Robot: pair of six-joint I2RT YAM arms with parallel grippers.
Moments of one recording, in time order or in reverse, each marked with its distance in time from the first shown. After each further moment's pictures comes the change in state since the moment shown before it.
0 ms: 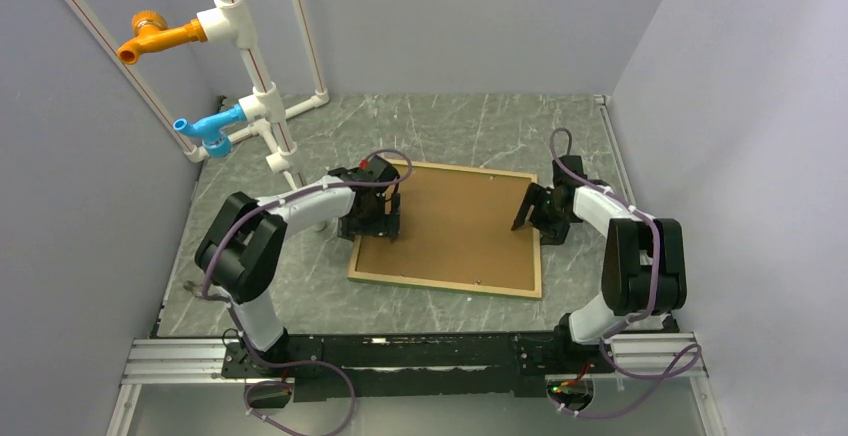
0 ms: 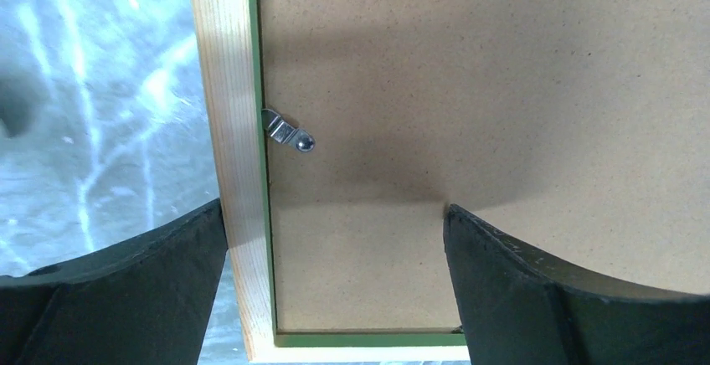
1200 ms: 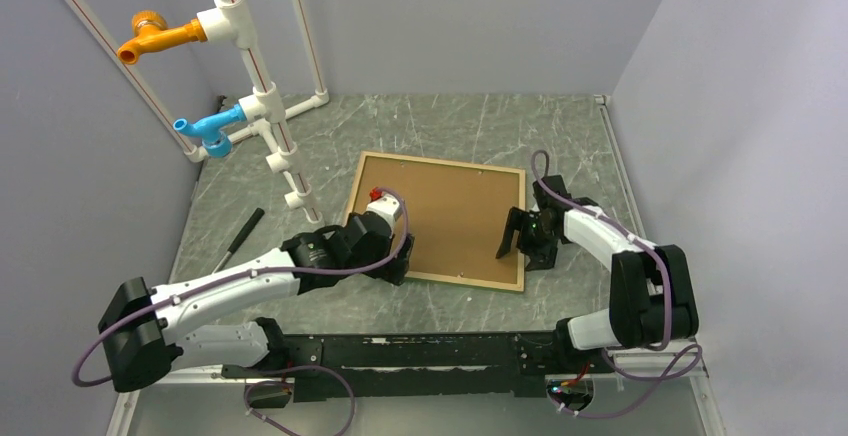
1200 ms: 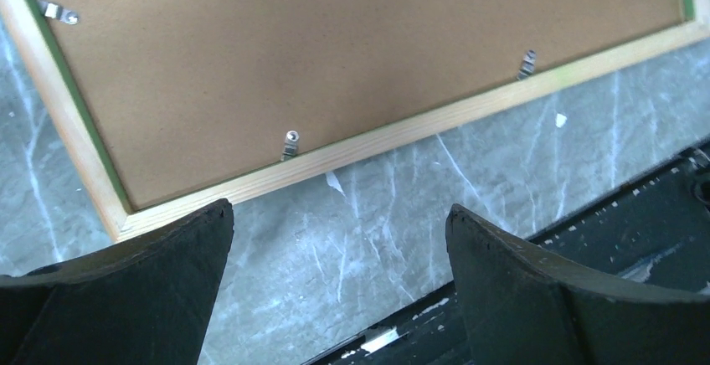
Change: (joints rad) left arm -0.370 -0.584 -0.299 0.148 -0.171 0.071; right arm 0.153 -0.126 -0.105 -0.079 -0.035 0.030
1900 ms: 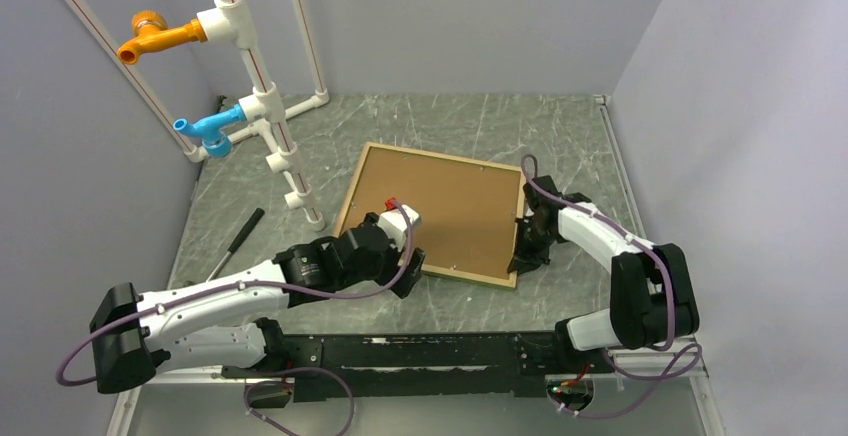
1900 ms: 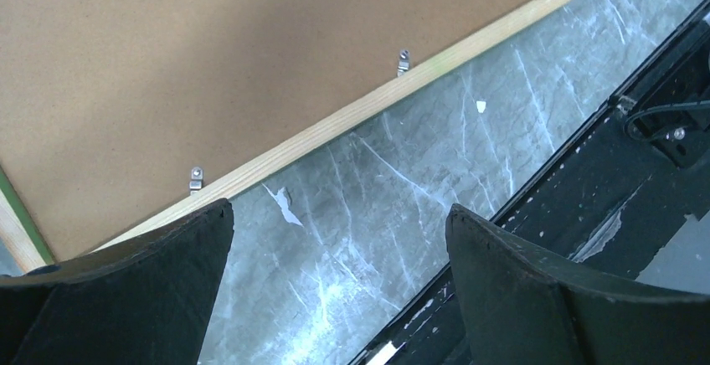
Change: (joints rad) left arm -0.102 -0.103 -0.063 0.174 0.053 0.191; right arm 0.069 -0.023 -0.002 -0.140 0.040 -0.015
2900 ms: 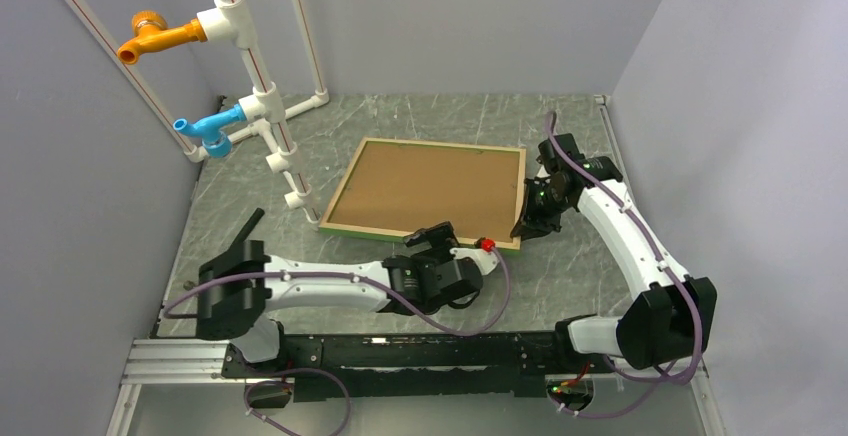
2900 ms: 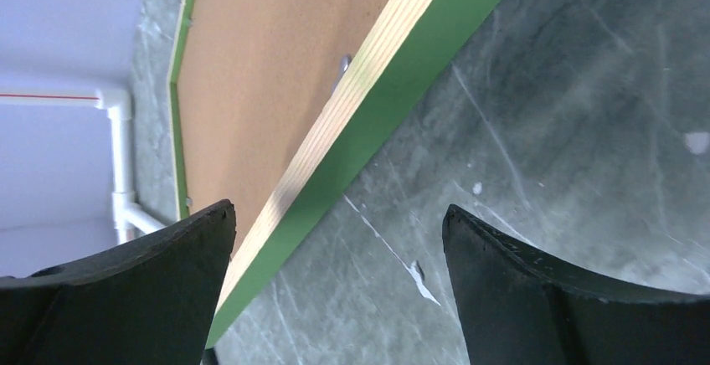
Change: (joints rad) left arm -0.281 0.537 0.335 -0.045 -0.583 0.426; right arm -0.003 -0.093 0.409 -0.357 -0.028 -0.011
